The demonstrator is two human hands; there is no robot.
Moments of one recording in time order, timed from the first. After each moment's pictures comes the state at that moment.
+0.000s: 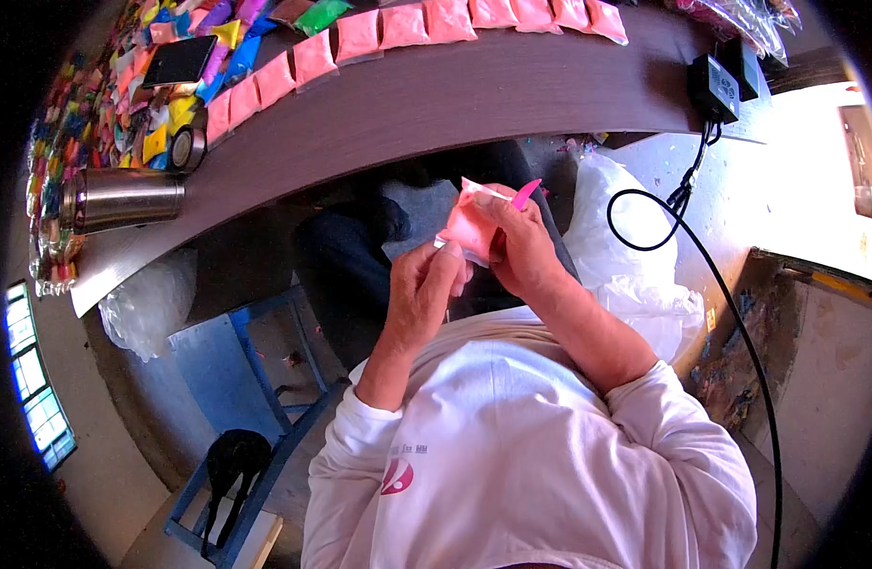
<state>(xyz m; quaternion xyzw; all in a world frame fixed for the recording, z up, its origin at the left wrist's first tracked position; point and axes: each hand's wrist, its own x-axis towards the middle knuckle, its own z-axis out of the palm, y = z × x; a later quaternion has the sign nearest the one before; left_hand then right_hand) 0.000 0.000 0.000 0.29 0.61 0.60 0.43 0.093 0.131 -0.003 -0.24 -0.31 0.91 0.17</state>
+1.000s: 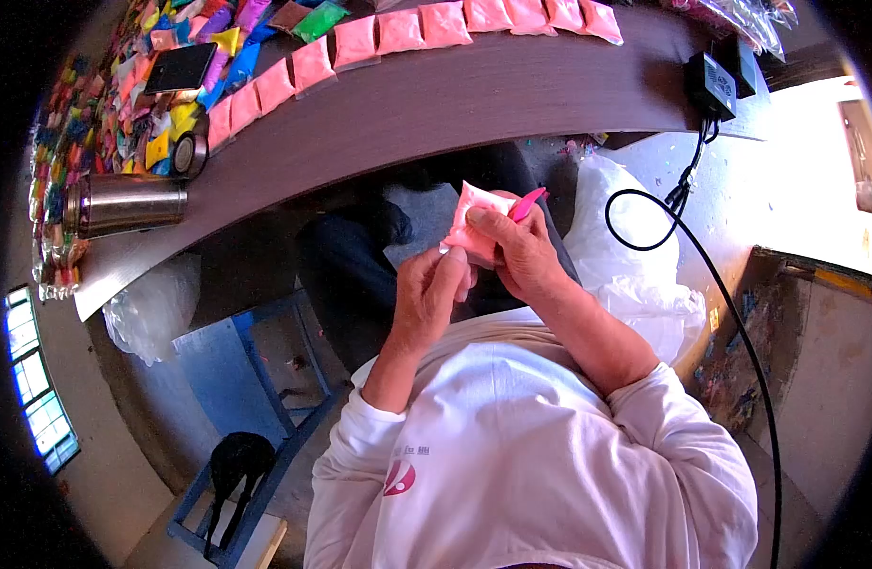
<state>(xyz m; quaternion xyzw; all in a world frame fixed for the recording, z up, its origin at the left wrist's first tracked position) 0.010 0.005 0.007 0.26 0.63 0.58 0.44 0.100 0.130 -0.002 -0.22 -0.35 0.89 0.21</state>
